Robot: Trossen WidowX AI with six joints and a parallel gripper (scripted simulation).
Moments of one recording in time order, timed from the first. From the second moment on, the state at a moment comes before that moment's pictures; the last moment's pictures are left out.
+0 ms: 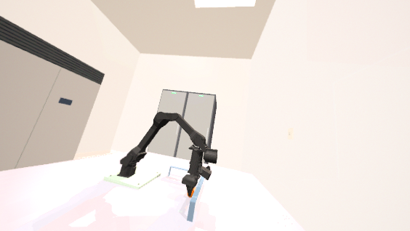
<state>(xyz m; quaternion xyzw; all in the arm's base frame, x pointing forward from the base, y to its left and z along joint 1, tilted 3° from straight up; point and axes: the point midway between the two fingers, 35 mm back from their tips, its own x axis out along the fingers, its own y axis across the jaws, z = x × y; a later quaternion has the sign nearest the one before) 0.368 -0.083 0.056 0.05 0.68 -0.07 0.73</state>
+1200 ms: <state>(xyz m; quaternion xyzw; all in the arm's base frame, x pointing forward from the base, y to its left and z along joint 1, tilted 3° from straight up) 0.354 -0.083 0.117 0.05 0.70 -0.07 0.70</state>
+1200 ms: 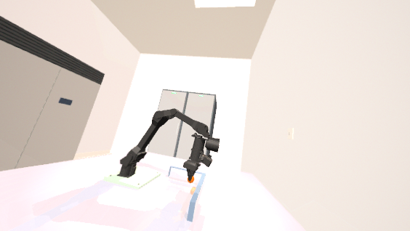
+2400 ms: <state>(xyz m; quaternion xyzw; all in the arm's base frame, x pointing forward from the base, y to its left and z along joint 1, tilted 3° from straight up) 0.376 -0.059 0.116 0.05 0.68 -0.07 0.73</state>
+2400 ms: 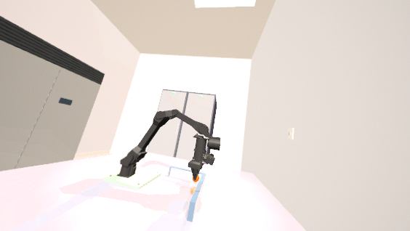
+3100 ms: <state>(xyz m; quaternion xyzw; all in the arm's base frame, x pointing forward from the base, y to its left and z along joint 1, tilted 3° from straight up) 0.377 -0.061 0.061 0.05 0.68 -0.07 0.73</state>
